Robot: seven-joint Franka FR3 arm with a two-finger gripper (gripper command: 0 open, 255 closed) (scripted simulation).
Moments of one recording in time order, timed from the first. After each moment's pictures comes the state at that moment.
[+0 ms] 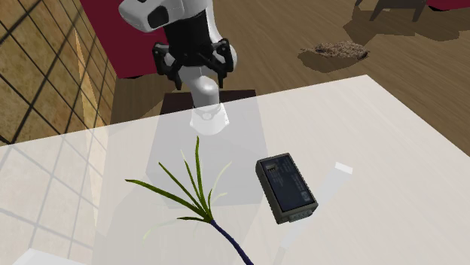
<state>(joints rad) 0.02 -0.75 0.01 -2.31 0.06 1.48 0.08</state>
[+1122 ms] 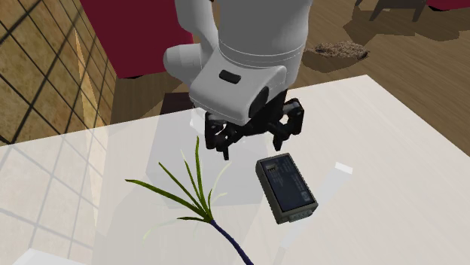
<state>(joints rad) 0.09 -0.24 0.14 -1.95 0.05 1.69 0.08</state>
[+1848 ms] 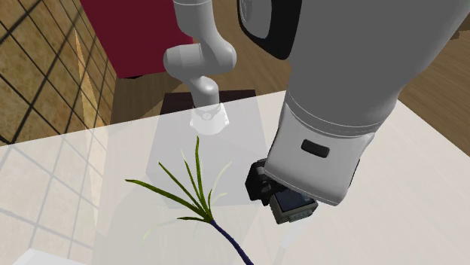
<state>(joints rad) 0.13 0.01 0.19 -1.75 0.00 1.76 0.10</state>
